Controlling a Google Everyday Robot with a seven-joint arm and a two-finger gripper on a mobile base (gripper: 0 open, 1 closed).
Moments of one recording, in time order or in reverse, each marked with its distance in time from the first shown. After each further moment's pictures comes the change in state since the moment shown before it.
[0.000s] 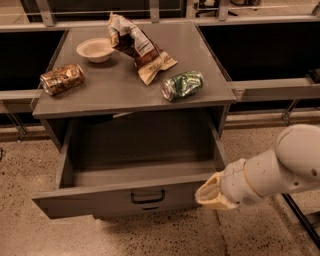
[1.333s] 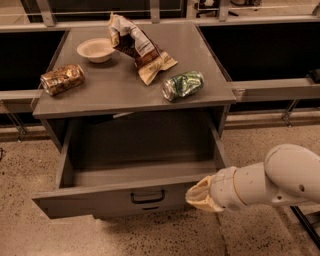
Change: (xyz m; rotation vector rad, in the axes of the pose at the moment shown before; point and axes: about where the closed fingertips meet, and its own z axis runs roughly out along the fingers) arm -0.004 -0.009 0.039 0.088 -0.085 0.042
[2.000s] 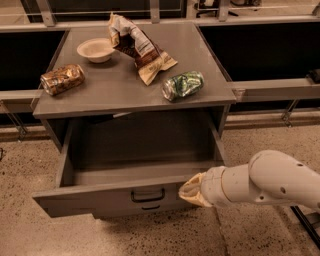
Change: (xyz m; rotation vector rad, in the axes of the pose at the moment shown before) arm 0.002 -0.026 0.033 0.083 -0.010 -0.068
